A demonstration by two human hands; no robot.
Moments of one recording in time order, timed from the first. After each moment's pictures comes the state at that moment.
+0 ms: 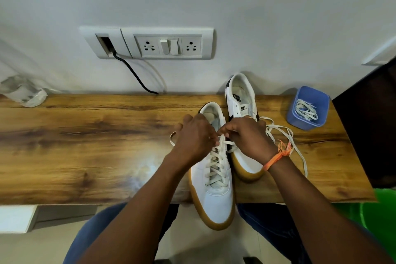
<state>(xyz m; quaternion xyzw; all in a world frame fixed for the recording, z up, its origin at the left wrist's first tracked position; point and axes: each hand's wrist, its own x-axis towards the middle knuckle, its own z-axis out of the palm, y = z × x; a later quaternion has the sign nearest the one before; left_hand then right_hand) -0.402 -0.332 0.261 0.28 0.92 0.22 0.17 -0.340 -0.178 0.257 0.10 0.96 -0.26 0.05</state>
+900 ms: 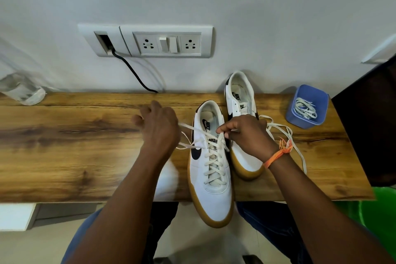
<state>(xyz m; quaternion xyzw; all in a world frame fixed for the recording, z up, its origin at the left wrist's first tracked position) -0.425 -0.370 0.275 0.10 0.99 0.05 0.06 -0.339 -0.172 0.251 0.13 0.94 -0.32 0.05</state>
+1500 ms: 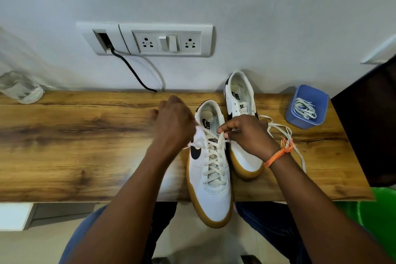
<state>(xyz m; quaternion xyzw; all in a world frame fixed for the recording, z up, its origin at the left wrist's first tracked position) -0.424 -0.354 0.278 0.17 0.97 0.18 0.06 -0.340 -0.171 0.250 0.14 0.93 -0.33 0.06</state>
